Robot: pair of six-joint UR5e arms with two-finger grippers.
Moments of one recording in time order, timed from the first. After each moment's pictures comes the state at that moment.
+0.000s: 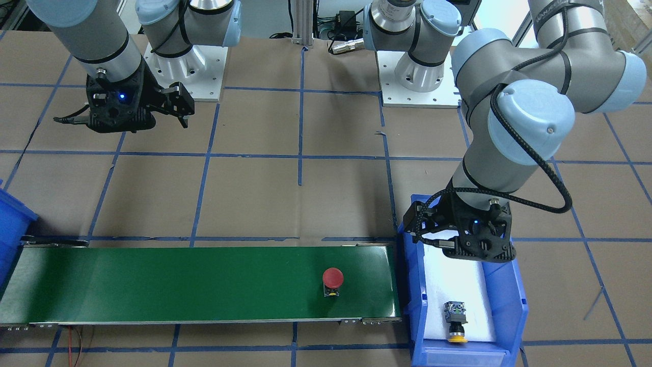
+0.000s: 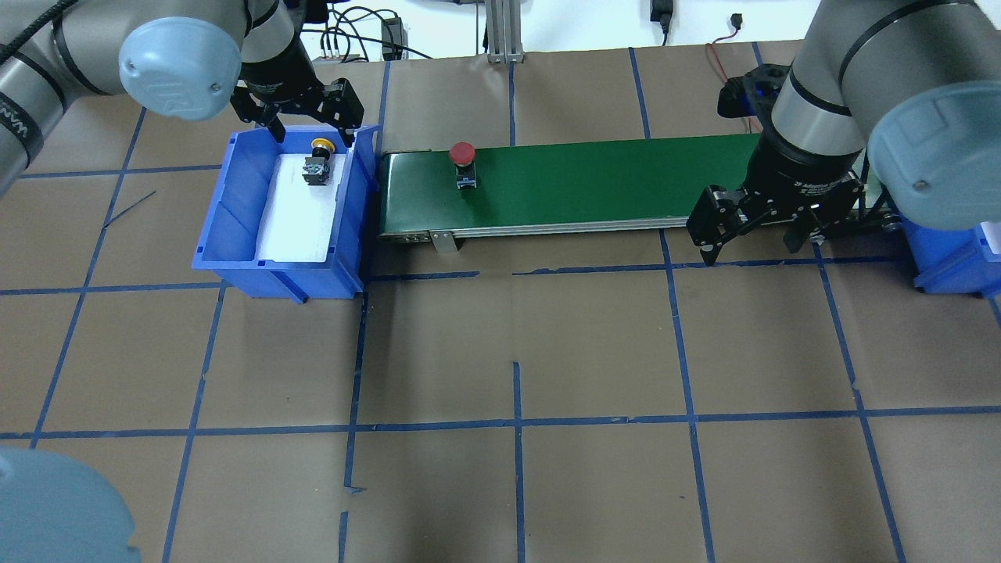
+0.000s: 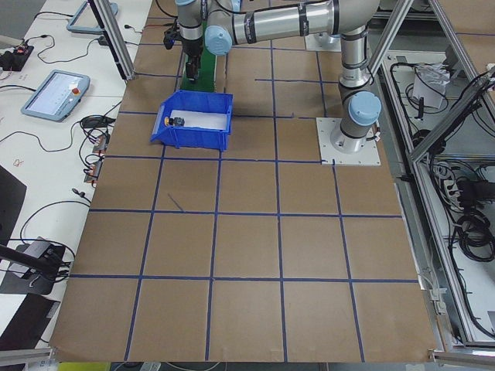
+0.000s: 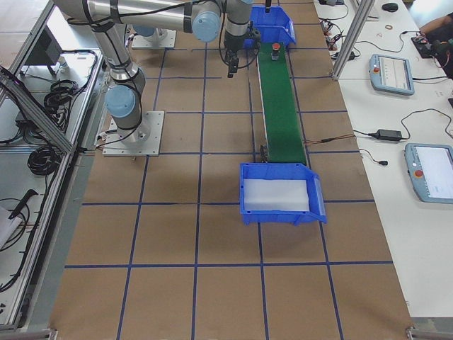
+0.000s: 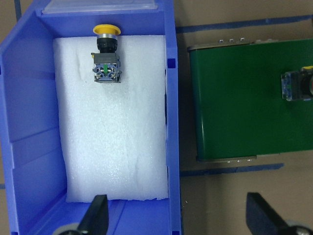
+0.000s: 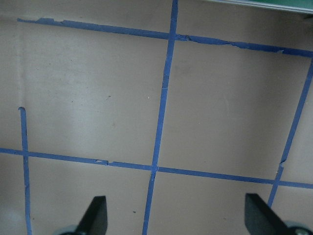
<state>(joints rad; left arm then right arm) -1.56 -1.95 -1.40 -1.31 1.60 0.13 1.54 -1.62 1.74 -1.56 -1.57 -0.17</state>
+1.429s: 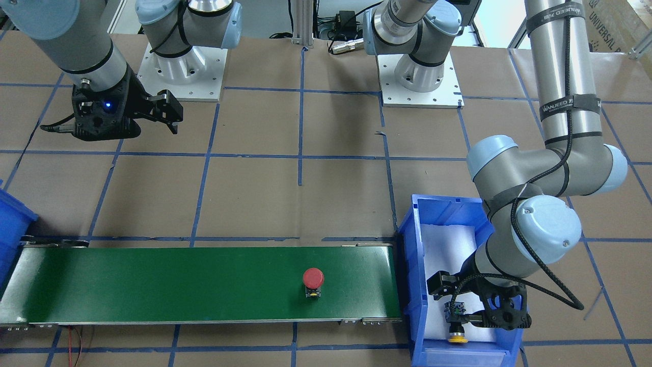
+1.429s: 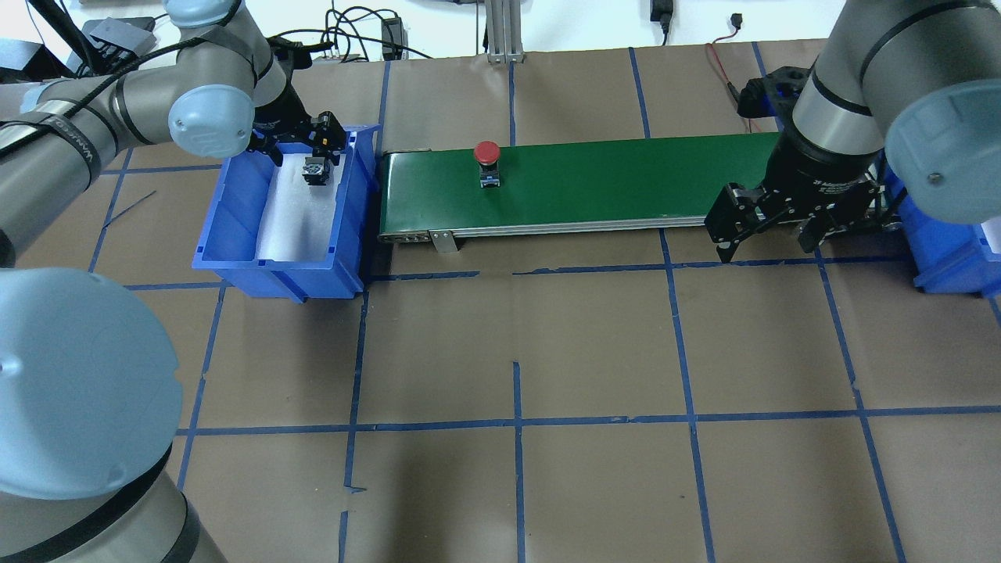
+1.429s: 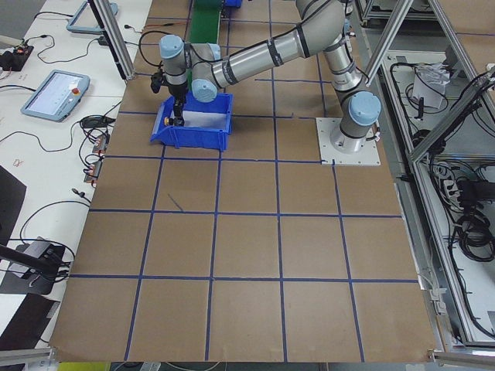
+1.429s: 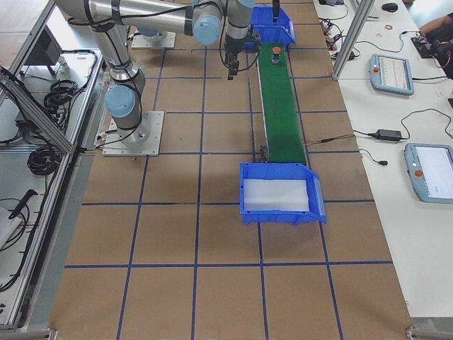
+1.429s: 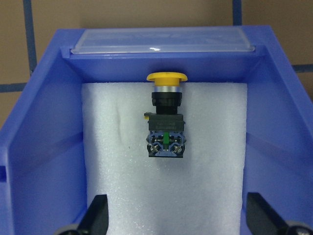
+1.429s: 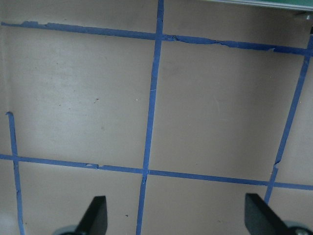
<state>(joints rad) -1.46 -2.15 -1.43 -1.06 1.57 0.14 1.47 -1.61 1.75 -1.57 -1.56 -0.21</state>
